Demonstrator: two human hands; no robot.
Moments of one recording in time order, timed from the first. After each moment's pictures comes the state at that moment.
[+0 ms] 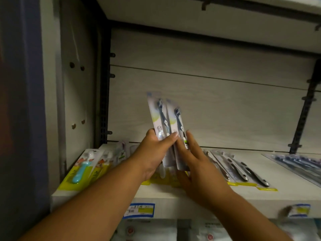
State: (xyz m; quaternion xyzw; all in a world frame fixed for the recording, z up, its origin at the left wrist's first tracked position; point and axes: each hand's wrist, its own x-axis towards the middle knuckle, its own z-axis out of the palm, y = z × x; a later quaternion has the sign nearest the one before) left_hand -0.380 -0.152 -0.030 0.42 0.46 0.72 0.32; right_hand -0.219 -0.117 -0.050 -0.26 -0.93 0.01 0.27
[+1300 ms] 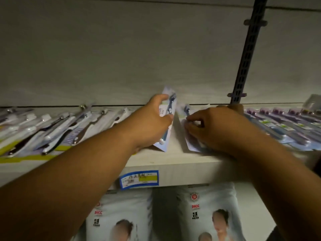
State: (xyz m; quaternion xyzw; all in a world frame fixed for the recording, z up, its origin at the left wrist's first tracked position) left_hand -0.093 0.052 -0.047 0.54 0.72 0.42 0.14; right_hand 0.076 0.149 -0.041 -0.38 -0.91 -0.06 0.14
